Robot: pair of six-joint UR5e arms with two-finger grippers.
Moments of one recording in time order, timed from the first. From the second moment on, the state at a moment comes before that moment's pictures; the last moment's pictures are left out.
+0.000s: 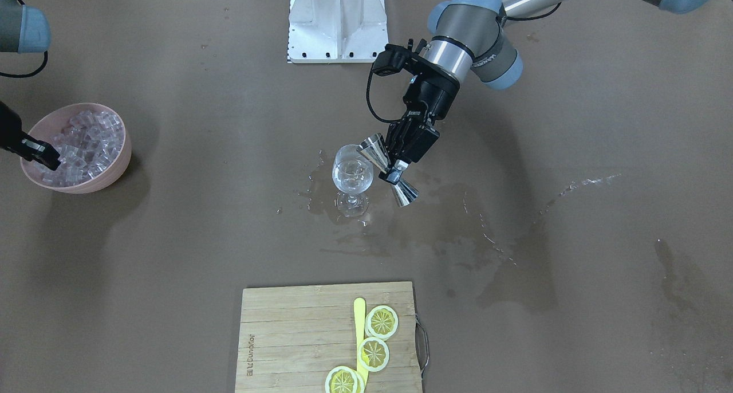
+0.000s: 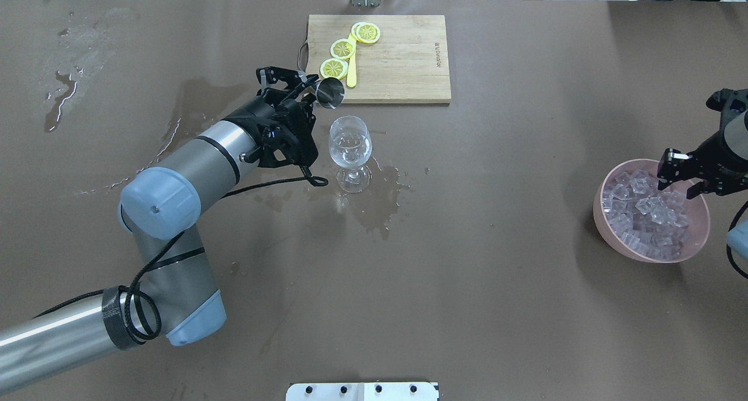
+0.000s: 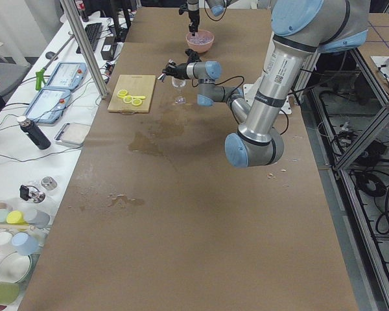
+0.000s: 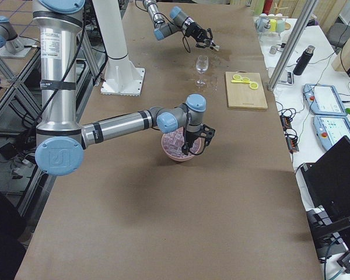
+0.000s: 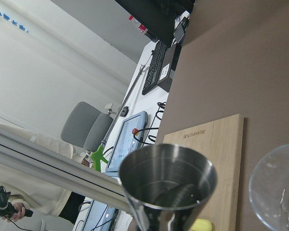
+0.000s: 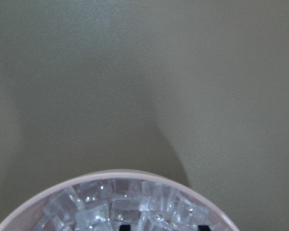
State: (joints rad) left arm -0.50 -2.08 -1.65 -2.63 -1.13 0.42; right arm 1.03 -1.61 1.84 -1.42 2.18 1.04
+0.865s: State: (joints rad) left arm -0.46 -2.09 -1.65 -2.61 -1.00 0.55; right arm 0.93 -1.61 1.88 -1.41 2.17 1.15
